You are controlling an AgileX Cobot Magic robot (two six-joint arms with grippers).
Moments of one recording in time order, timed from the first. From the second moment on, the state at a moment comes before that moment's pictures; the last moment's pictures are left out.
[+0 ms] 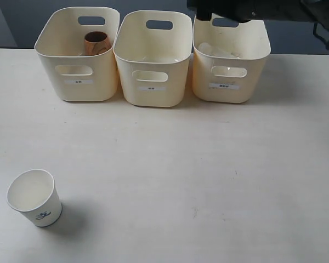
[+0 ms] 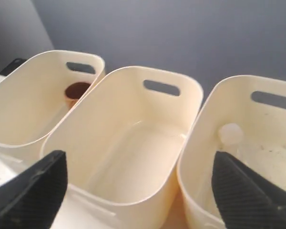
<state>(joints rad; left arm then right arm) -0.04 0.00 0.00 0.06 0.23 0.12 0.41 1.61 -1.20 0.72 0.12 -0.59</state>
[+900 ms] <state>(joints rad) -0.04 0.00 0.00 0.06 0.23 0.12 0.95 1.58 -1.19 0.72 0.42 -0.54</state>
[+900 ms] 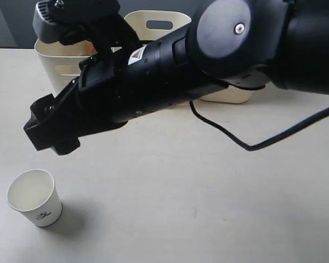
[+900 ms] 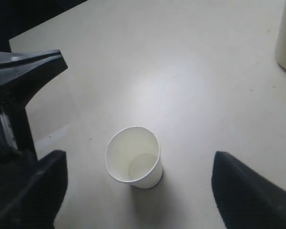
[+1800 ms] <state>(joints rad) -0.04 0.00 0.00 0.06 0.23 0.12 0.96 1.83 -1.18 0.94 0.34 -0.49</state>
